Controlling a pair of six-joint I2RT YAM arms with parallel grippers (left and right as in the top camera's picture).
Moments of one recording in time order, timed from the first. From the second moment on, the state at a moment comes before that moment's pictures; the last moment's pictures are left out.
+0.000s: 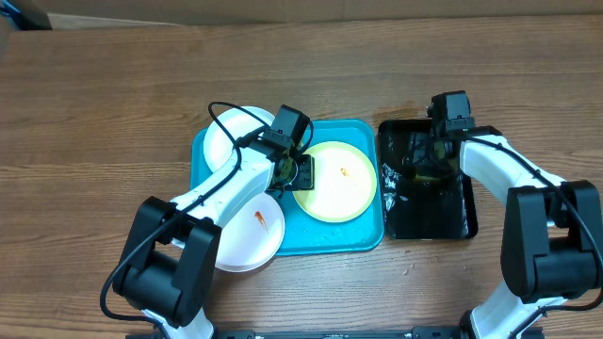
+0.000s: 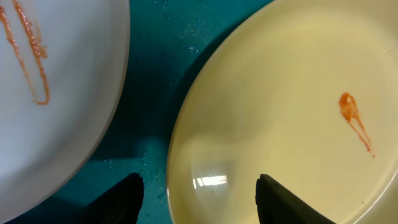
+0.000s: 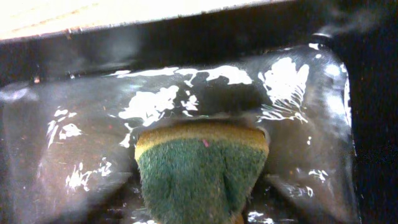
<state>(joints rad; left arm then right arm) -0.46 1.83 1.16 -0.62 0.10 -0.47 0.10 1.86 1.08 -0.43 0.04 0.23</state>
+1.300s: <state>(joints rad) -0.46 1.87 1.14 -0.59 0.07 -0.49 0.10 1.74 1.24 -0.97 0.01 0.23</state>
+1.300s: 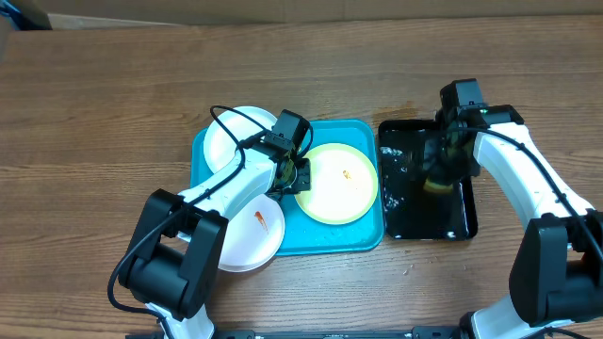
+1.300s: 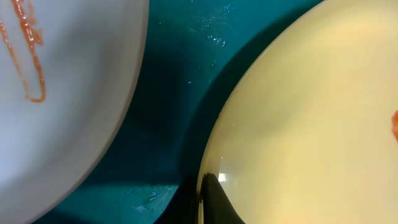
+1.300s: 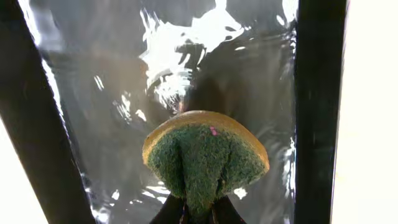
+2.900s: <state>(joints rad) -0.44 1.87 1.15 -0.63 0.08 -0.50 0.10 1.74 1.30 -1.05 -0.07 0.29</state>
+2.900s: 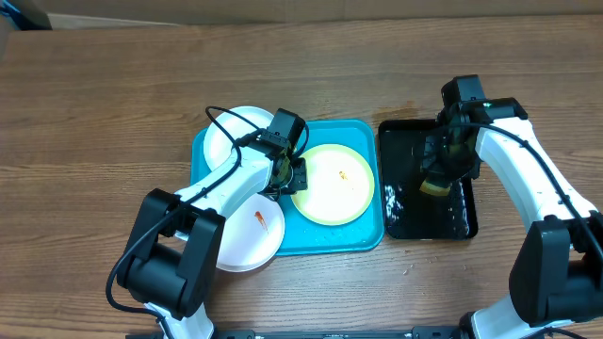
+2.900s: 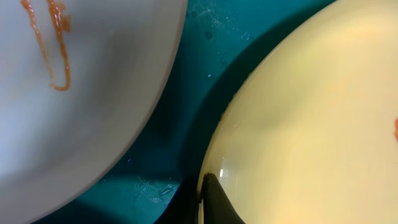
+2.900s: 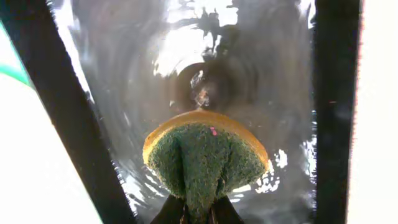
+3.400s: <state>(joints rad) -0.44 1.87 1.15 -0.63 0.08 -0.50 0.28 1.74 1.30 -0.85 -0.46 0.17</state>
